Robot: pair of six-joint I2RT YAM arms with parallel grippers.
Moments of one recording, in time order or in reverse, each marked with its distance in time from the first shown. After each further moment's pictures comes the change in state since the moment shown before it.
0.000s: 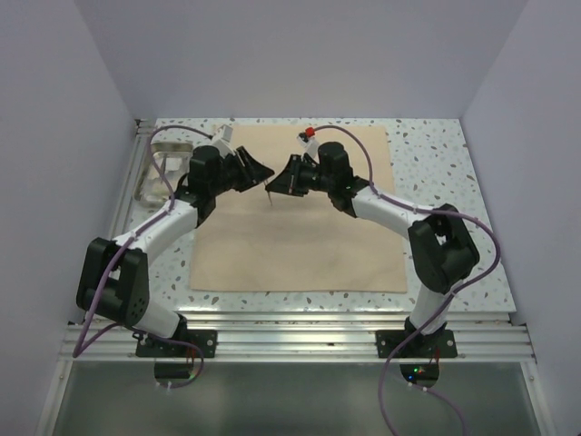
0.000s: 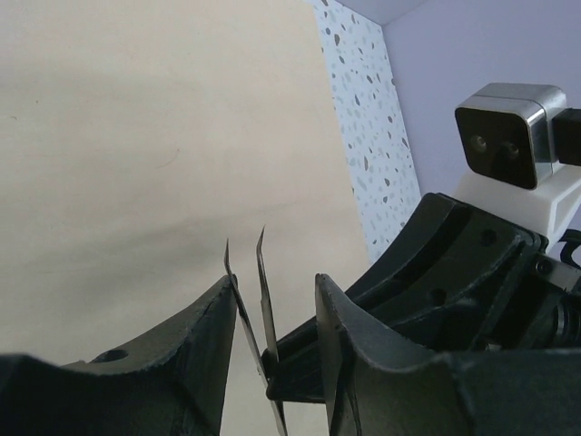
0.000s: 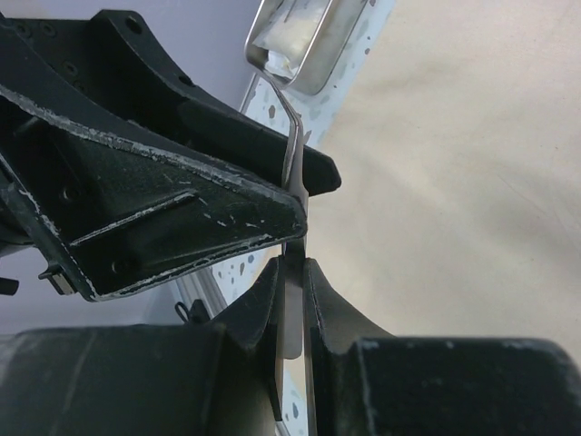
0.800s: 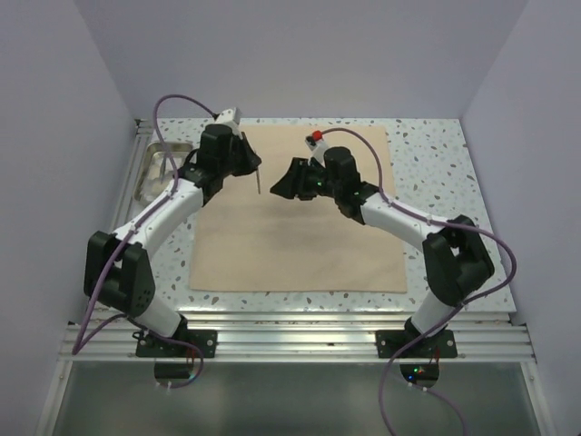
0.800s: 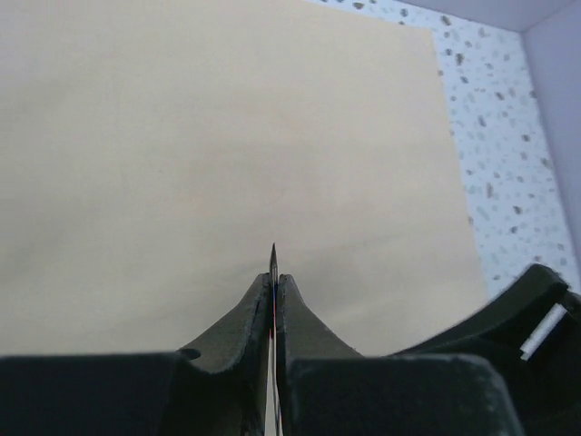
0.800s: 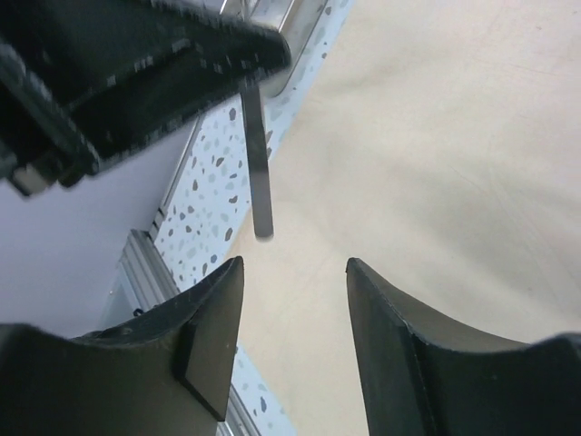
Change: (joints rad) left arm -0.058 0.049 0.240 -0.315 -0.271 0.226; right arm 0.011 -0.093 -0.062 -0.062 0.105 -0.094
